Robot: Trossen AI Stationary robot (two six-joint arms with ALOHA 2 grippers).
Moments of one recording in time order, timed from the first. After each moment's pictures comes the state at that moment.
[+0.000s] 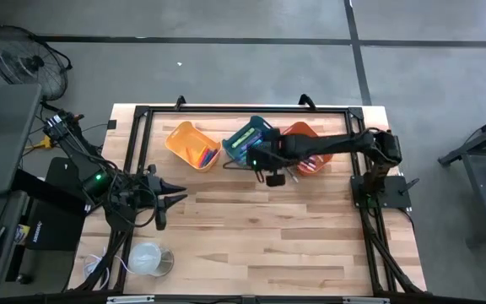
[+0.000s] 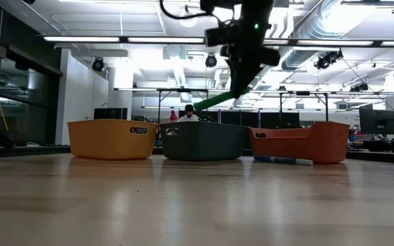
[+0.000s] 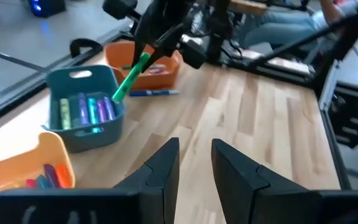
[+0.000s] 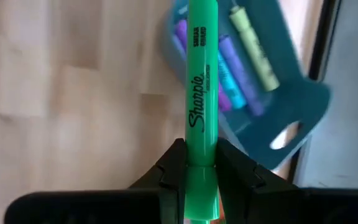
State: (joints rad) left arm -0.84 0.92 0.88 -0.62 -1.00 -0.77; right arm -0.05 1.83 1.56 -1.02 0.37 -0.24
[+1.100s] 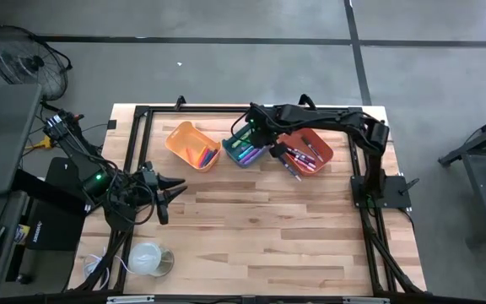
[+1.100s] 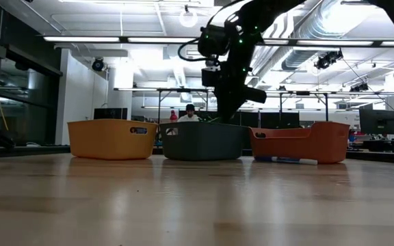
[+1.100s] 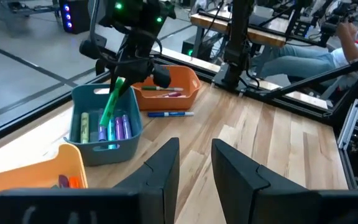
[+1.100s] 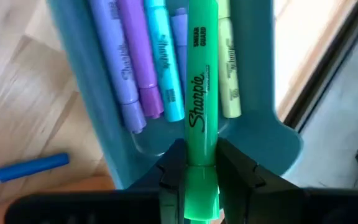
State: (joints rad) left arm -0.84 0.92 0.88 -0.60 -1.14 -0.82; right arm -0.37 1.94 1.56 -0.80 0.17 -0.96
